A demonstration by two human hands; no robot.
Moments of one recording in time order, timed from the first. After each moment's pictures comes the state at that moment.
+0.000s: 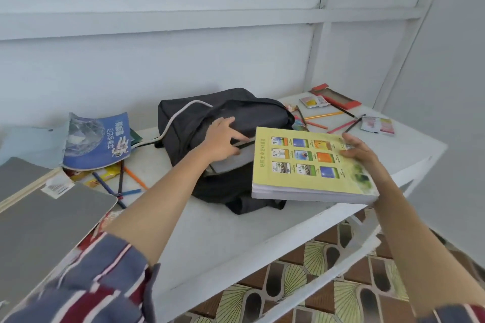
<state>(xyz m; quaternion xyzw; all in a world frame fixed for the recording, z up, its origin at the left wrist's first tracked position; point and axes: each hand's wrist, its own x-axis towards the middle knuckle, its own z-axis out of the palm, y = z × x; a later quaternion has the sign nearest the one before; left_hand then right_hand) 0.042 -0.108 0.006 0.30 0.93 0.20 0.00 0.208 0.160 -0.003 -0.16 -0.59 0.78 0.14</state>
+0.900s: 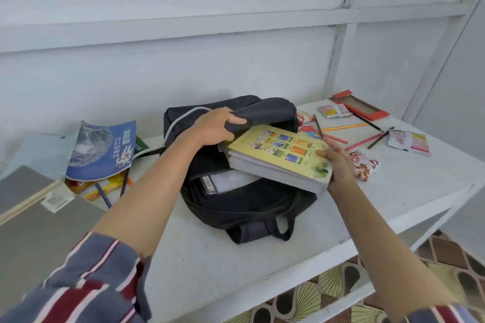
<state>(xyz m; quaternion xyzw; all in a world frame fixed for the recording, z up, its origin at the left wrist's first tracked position) -0.002 -0.106 0.058 0.28 0.94 0.22 0.02 0.104 0.141 -0.027 -0.22 -0.42 0.86 0.17</state>
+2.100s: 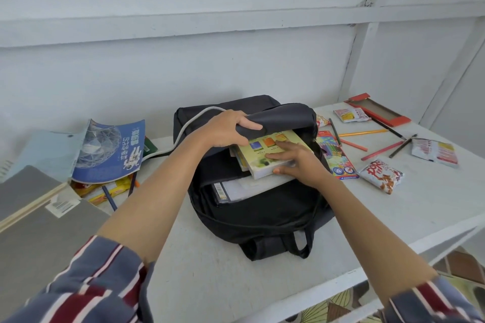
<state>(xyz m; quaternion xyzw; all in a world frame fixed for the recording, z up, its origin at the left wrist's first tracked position) -0.020 -0.115 0.055 0.29 0.91 0.30 0.07 0.037 0.099 -0.033 0.13 -0.95 0.27 0.07</state>
